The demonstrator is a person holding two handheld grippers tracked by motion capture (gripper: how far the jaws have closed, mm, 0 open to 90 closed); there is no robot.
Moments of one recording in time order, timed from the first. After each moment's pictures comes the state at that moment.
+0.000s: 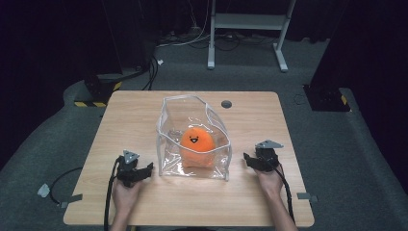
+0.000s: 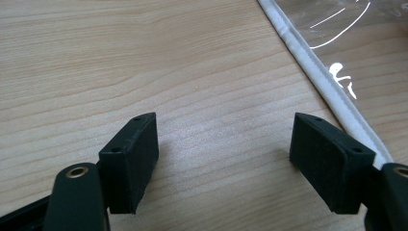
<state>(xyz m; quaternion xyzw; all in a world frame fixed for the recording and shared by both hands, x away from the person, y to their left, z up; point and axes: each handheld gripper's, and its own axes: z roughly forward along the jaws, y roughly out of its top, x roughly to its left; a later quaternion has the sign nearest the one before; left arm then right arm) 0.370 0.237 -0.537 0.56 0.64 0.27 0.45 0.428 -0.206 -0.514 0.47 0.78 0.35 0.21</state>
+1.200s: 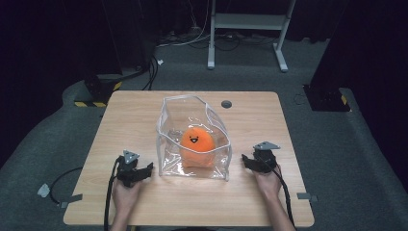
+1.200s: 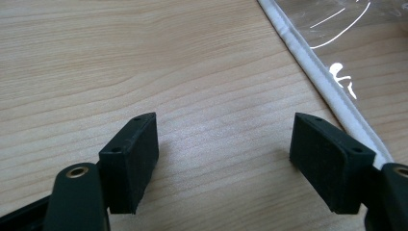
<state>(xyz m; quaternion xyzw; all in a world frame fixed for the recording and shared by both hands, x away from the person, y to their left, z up) 0.370 0.237 -0.537 0.56 0.64 0.27 0.45 0.427 -0.201 -0.523 0.48 0.78 0.34 0.21</state>
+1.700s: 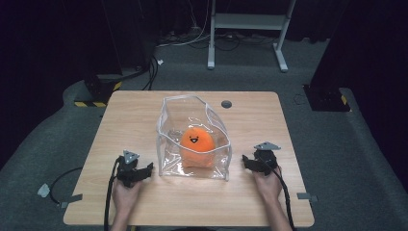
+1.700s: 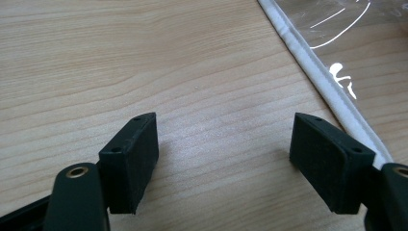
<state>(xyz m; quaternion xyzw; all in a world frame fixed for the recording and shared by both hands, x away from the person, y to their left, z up) 0.369 0.237 -0.537 0.56 0.64 0.27 0.45 0.426 -0.202 -0.523 0.49 0.78 0.33 0.22</state>
